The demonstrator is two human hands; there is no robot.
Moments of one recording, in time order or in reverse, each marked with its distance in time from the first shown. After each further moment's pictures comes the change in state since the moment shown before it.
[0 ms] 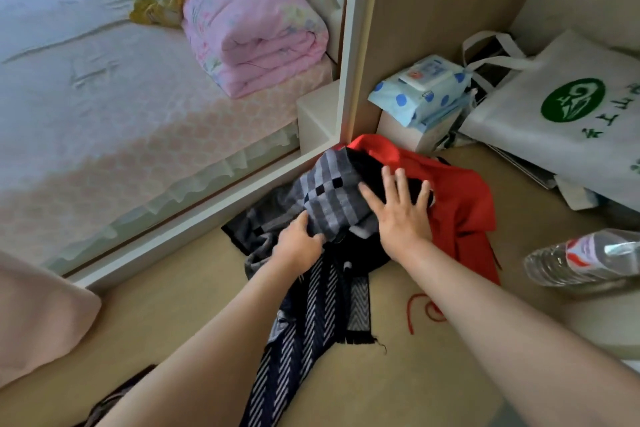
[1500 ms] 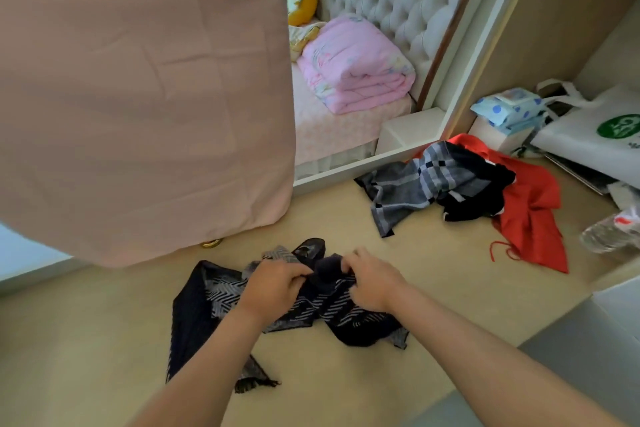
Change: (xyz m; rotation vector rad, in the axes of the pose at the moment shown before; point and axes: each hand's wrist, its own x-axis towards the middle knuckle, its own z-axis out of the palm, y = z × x) left_hand -0.326 -0.318 -0.113 0.286 0.370 0.493; right_hand -0.285 -0.285 -0.127 0.519 -0.319 -0.420
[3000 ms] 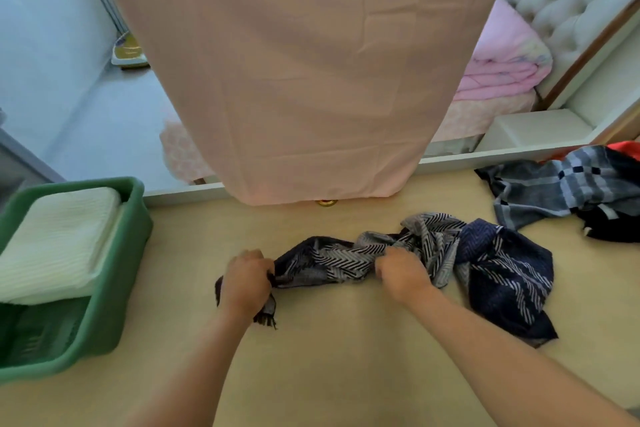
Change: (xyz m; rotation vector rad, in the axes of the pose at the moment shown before) left_hand -0.181 -0.174 -0.063 0.346 0.038 -0.590; right_hand 0.053 -0.157 0.086 -0.431 0.018 -0.167
